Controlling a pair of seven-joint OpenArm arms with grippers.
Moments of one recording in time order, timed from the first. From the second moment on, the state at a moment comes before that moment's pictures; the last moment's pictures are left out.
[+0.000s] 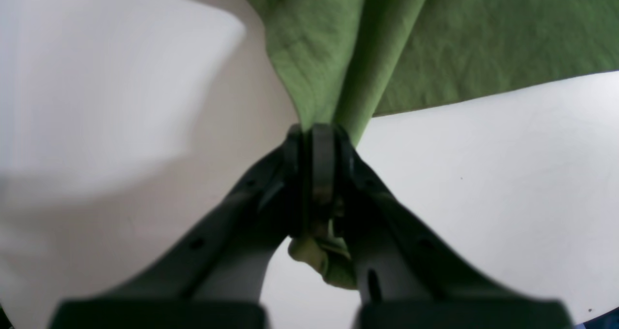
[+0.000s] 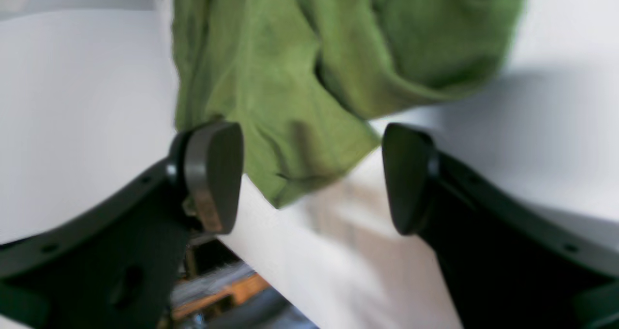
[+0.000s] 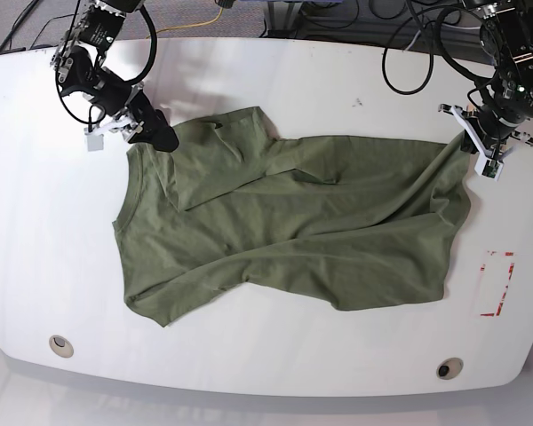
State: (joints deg) left arm 15.7 -16.4 -28.1 103.1 -15.2 -35.8 56.0; right arm -12.2 3.2 38.8 84.6 66.6 17.0 -74.9
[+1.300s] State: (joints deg) left arm 15.7 -16.4 -28.1 103.1 -15.2 -35.8 56.0; right arm -10.9 2.4 35.1 84.7 65.1 17.0 -74.9
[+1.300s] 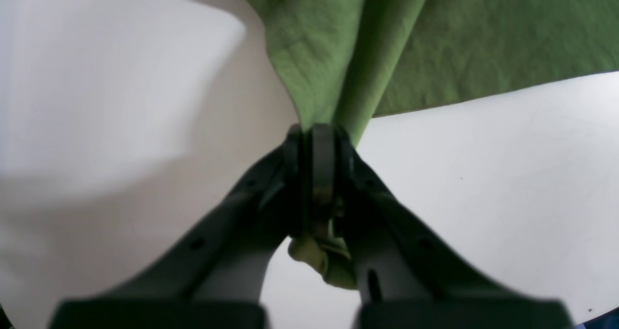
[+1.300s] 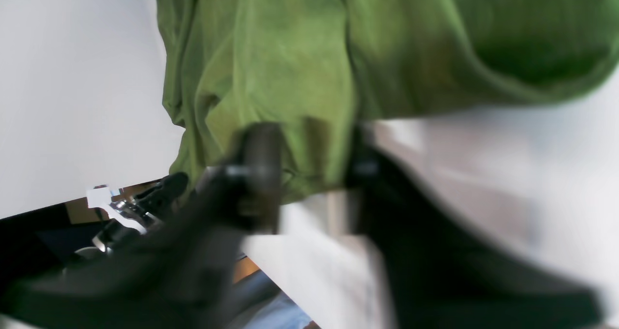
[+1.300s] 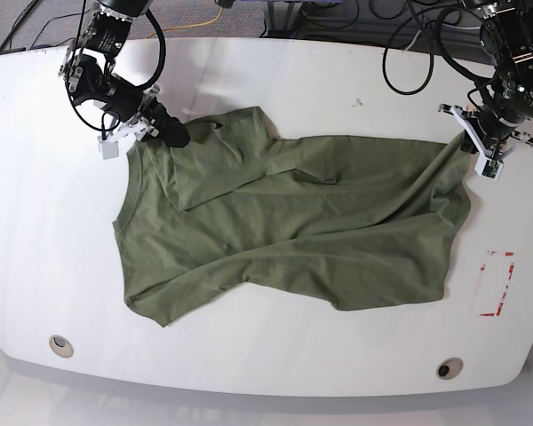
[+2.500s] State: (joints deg) left arm 16.1 -16.6 -24.9 103.4 -15.3 -35.8 56.0; right arm -25.6 5.6 35.2 111.5 64.6 13.3 -75.5
